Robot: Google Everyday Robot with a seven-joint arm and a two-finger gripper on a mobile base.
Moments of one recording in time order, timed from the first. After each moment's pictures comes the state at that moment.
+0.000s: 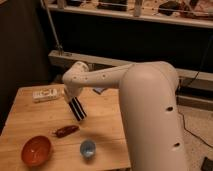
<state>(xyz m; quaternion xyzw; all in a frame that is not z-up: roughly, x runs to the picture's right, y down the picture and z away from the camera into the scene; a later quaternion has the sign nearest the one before) -0.205 0.042 0.841 -0.26 -0.04 0.47 0.84</state>
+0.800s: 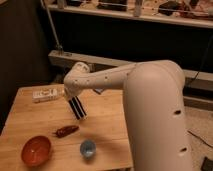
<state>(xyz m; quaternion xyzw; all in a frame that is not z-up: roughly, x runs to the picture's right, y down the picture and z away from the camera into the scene) -0.202 0.030 0.832 -0.23 -0.06 0.48 0.84</state>
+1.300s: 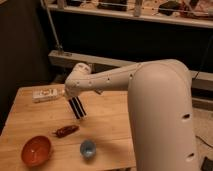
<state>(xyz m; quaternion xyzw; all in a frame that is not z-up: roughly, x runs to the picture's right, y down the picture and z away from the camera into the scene) -0.199 0.026 0.822 -0.22 -0.08 0.49 0.84</state>
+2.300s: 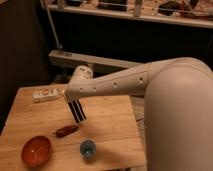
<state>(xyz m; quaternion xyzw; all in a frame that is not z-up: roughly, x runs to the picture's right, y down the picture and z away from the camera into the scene) -0.190 0.040 0.774 -0.21 -0.09 0.51 0.83</state>
